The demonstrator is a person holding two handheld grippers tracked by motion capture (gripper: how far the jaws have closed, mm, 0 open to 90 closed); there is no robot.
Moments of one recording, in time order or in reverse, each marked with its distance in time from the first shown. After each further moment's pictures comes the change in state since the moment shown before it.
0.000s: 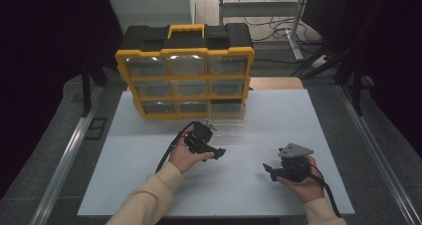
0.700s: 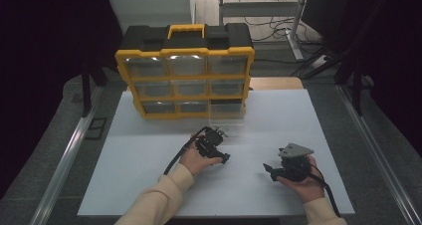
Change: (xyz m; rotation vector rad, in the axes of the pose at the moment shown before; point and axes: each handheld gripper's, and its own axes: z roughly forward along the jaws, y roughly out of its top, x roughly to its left) left arm -0.014 0.005 0.041 0.112 0.065 0.027; right arm -0.001 0.000 0.000 0.002 0.000 -0.001
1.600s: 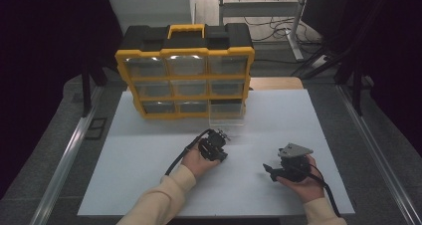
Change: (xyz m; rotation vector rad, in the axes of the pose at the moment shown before) left arm -0.005 0.000 0.007 0.031 0.005 0.054; right arm 0.000 0.000 0.001 0.007 0.001 -0.003
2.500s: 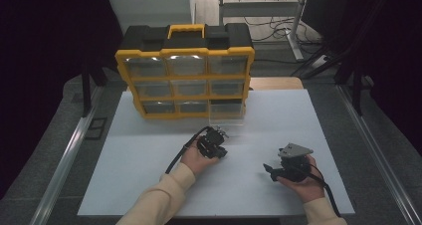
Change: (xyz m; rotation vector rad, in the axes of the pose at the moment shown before) left arm 0.009 0.001 -0.012 -0.042 -0.052 -0.007; right arm -0.001 0.000 0.000 0.001 -0.002 -0.001
